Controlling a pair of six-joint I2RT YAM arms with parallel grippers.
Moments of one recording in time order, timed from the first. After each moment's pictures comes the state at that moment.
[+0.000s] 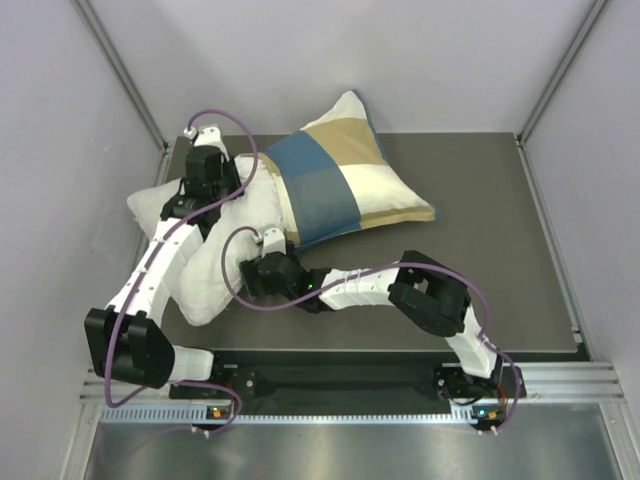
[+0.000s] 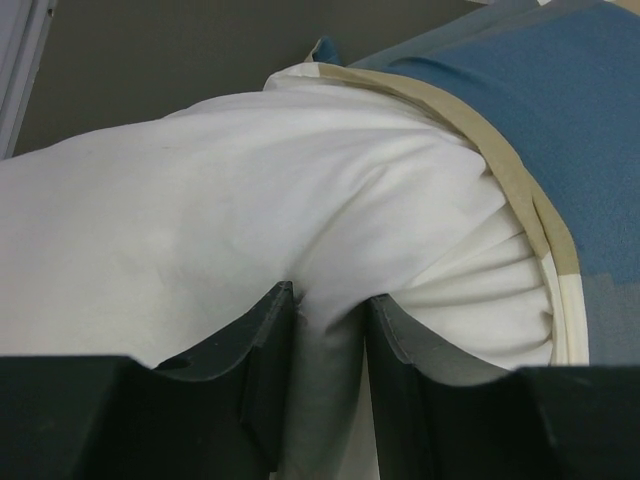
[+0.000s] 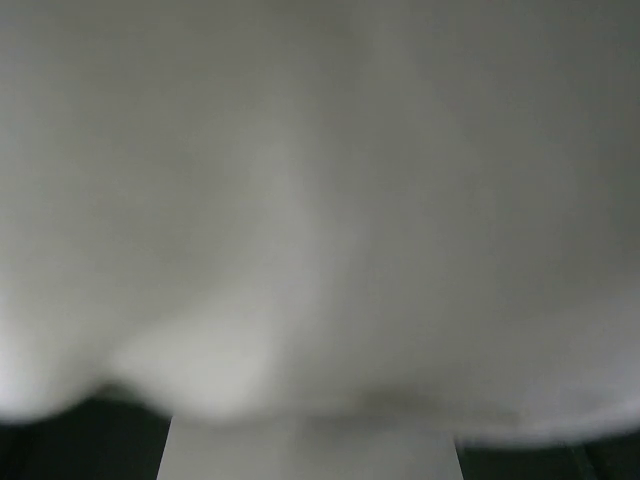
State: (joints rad) left arm -0.18 1.35 1.21 -0.33 -0.20 -0.26; right arm 1.20 2.09 1.36 0.21 0.40 0.47
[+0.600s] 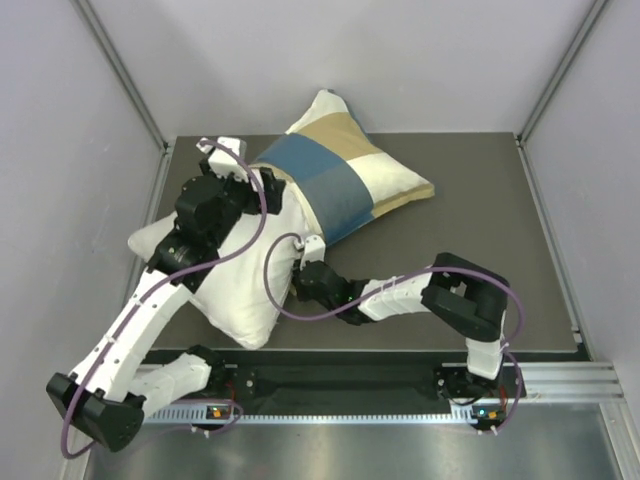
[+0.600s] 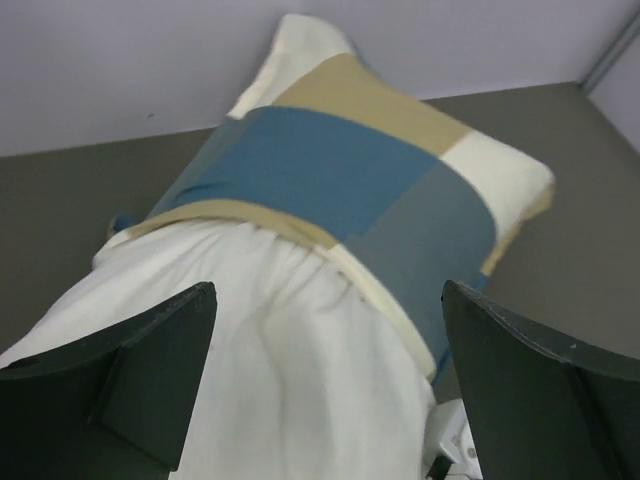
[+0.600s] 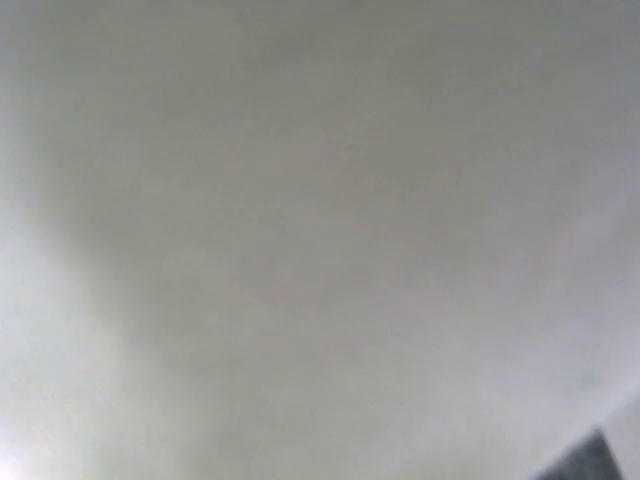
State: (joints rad) left arm -0.41 1.02 1.09 -0.22 -0.12 -0.15; right arm 1.16 1.91 0.99 0.42 0.40 0.51
